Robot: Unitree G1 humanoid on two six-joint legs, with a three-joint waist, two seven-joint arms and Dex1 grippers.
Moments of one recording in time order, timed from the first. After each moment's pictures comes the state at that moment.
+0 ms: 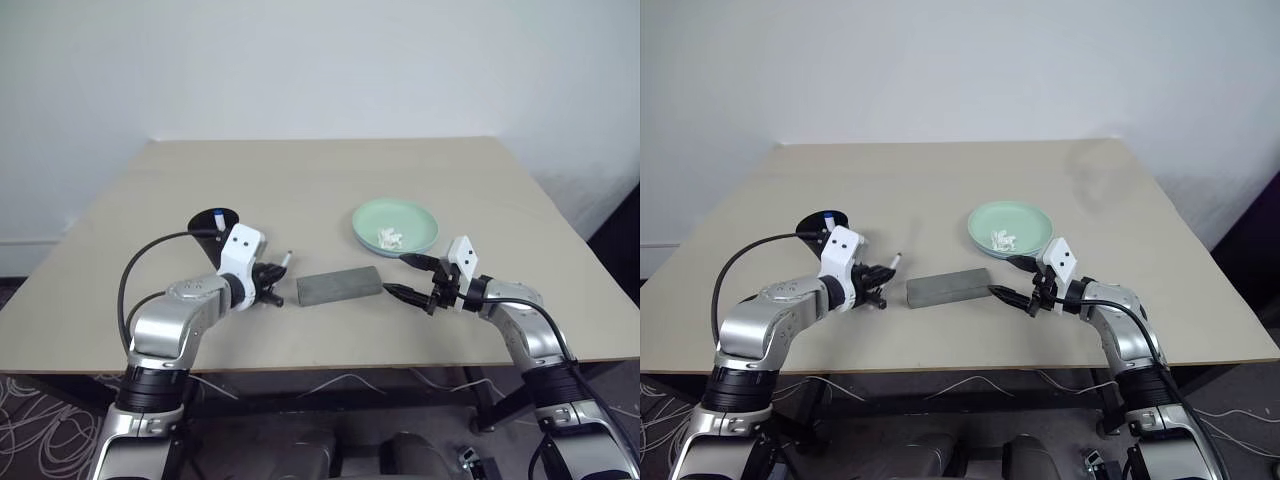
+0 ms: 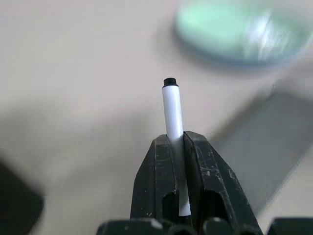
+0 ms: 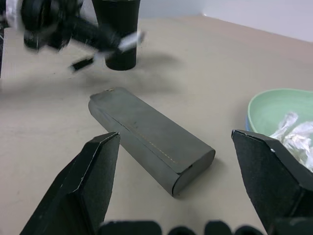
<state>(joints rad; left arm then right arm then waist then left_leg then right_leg) -0.42 0.44 0.05 -0.15 -0.33 0.78 -0.47 -0.38 -0.42 0.09 0.21 0.29 0.14 0.98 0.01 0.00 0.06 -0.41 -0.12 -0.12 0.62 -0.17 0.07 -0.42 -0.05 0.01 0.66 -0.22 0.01</state>
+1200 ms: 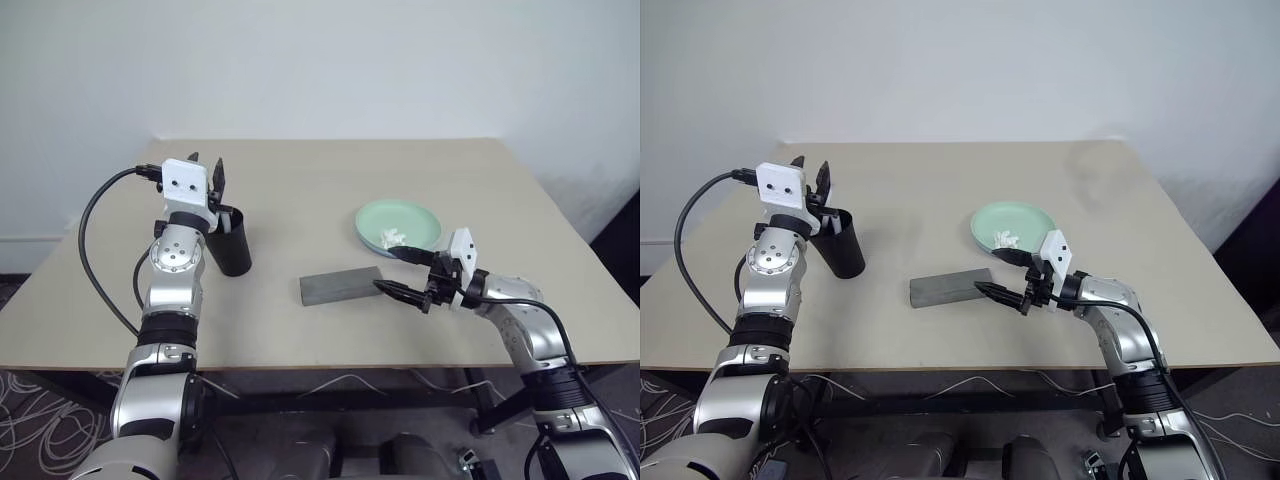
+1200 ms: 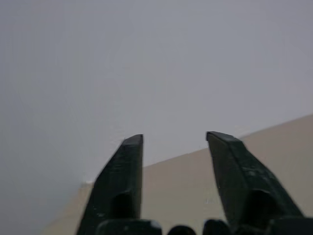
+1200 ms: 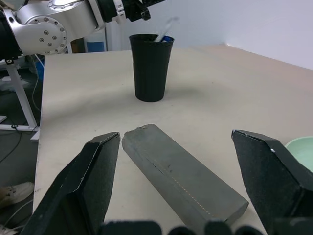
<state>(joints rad) -0.68 0.43 0.15 0.63 -0.03 -0.29 -0.13 -0.37 -0.41 0.09 0.05 0.36 0.22 1.01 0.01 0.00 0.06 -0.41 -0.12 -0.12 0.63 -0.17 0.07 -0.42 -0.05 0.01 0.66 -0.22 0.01</state>
